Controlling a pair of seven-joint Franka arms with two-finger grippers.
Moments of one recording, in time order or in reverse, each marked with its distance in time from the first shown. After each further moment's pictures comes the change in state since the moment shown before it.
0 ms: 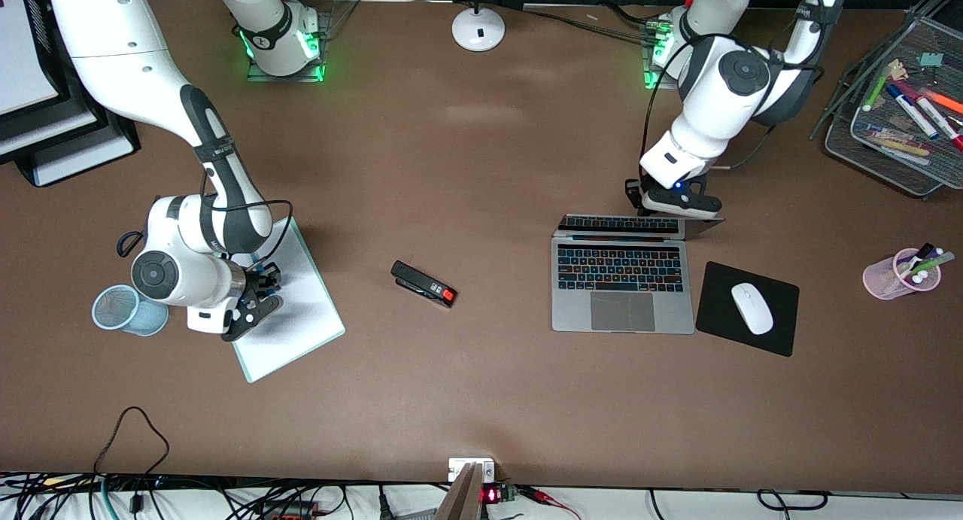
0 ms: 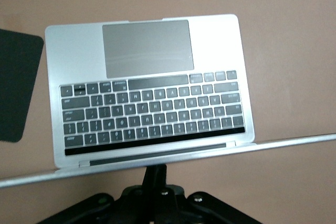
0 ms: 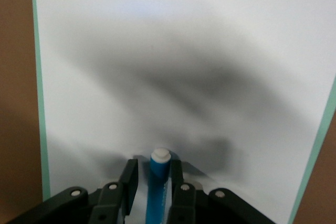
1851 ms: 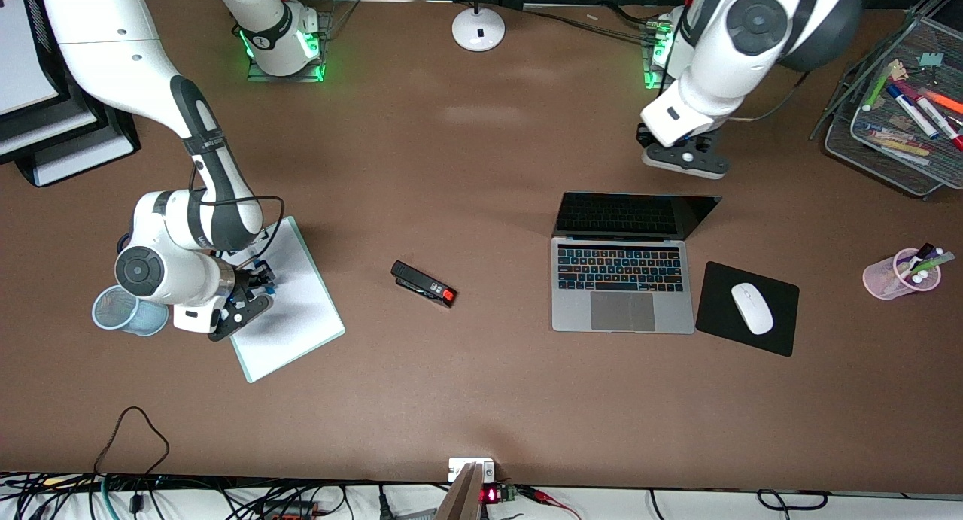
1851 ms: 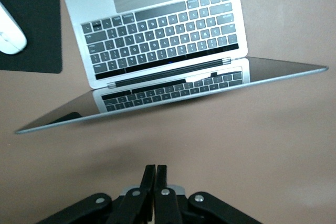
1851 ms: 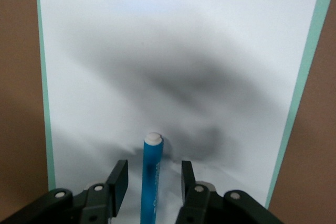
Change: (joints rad) left arm -0.080 -0.201 0.029 0.139 0.000 -0.626 0.039; right arm -0.002 -0.035 -0.012 0.000 -0.002 -0.026 0.002
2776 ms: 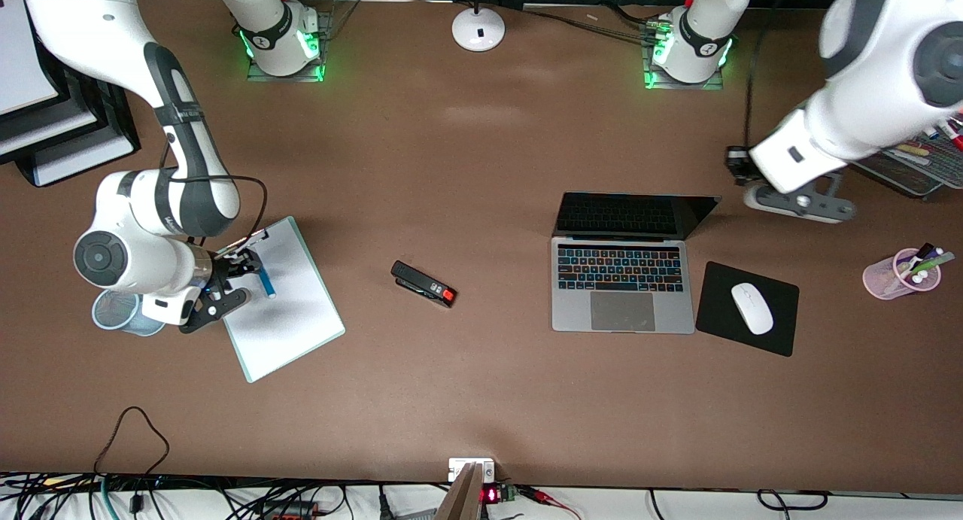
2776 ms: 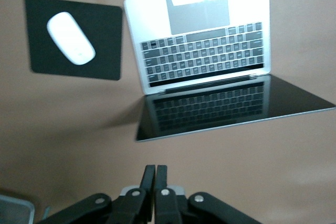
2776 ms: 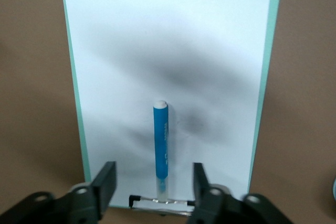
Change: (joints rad) left arm 0.000 0.187 0.215 0.461 0.040 -0.381 0.142; right arm -0.010 -0.093 -0.001 0.001 0.000 -0.121 0.076
